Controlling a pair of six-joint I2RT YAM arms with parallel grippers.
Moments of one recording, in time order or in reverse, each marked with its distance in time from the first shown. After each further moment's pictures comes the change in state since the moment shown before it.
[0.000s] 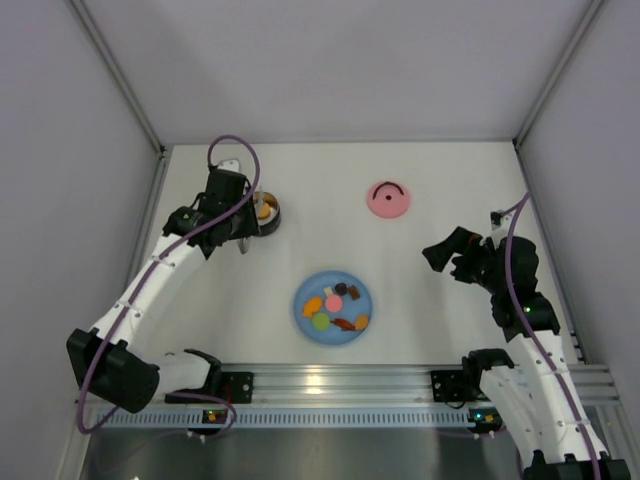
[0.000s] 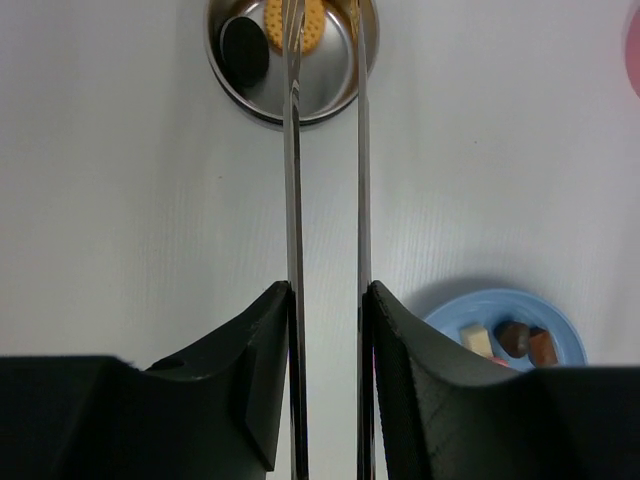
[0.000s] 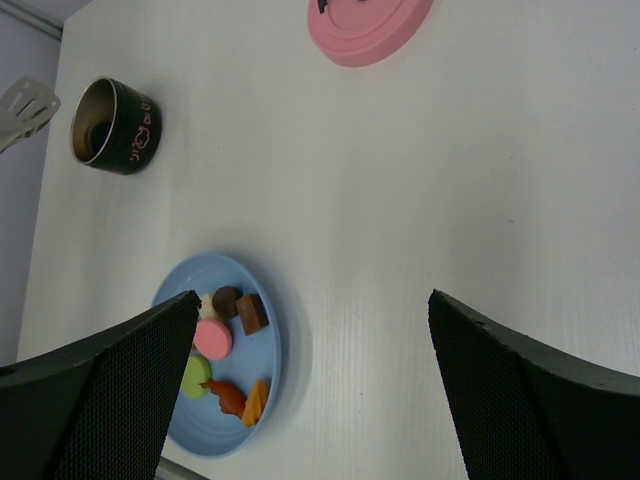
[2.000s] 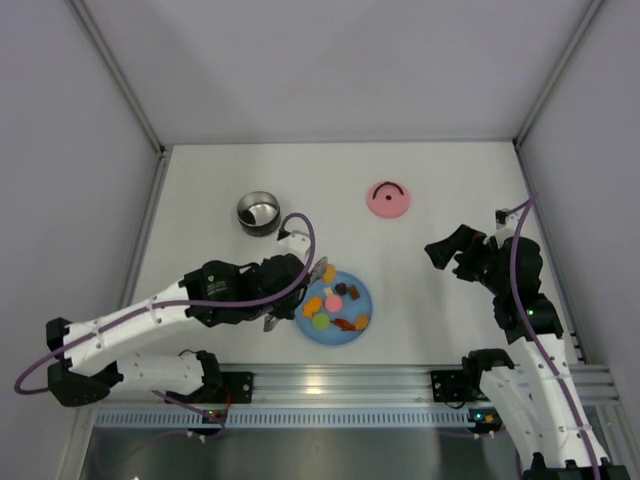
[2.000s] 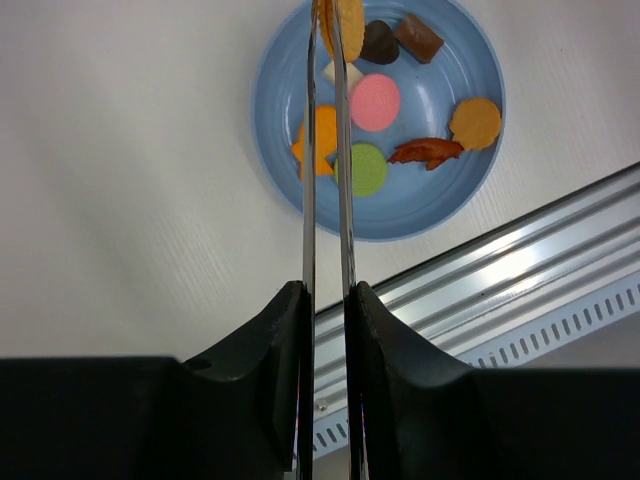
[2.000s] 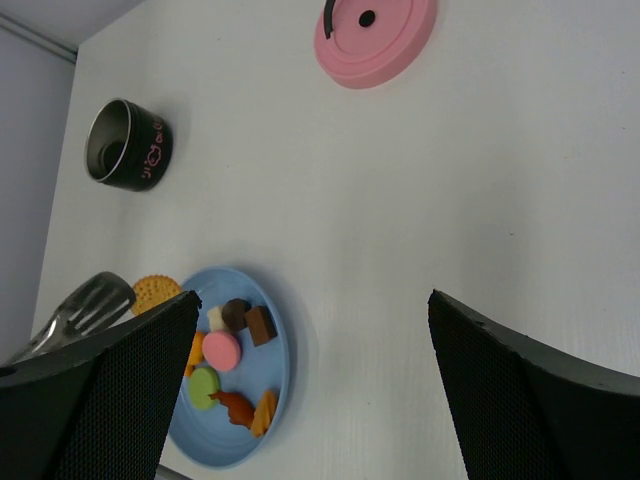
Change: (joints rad) left arm -0.823 -0.151 -0.017 -0.333 -0.146 -0.193; right arm 0.000 -0.020 0.021 -0.003 0.019 0.016
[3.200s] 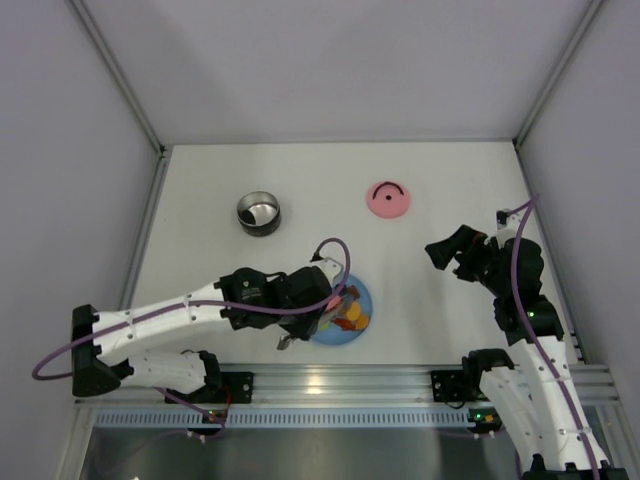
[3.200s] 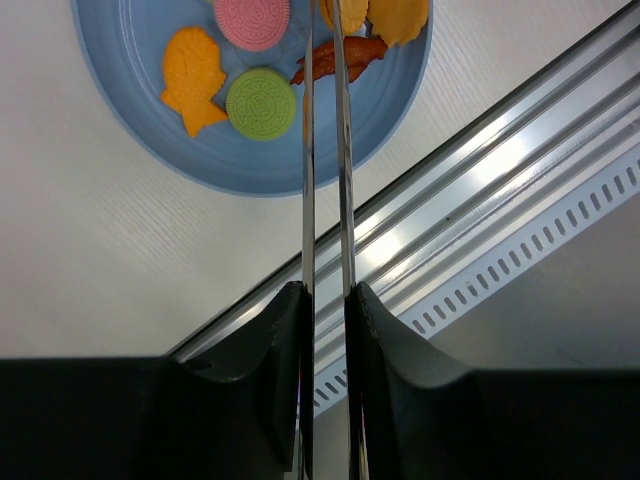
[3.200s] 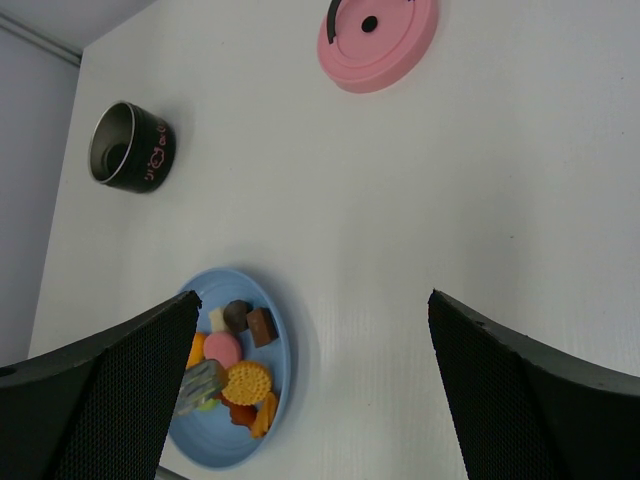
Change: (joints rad) left arm -0.026 0.094 -0.098 0.113 0.242 0.076; right arm 0.000 -0.009 0.000 -0.001 0.001 -0.001
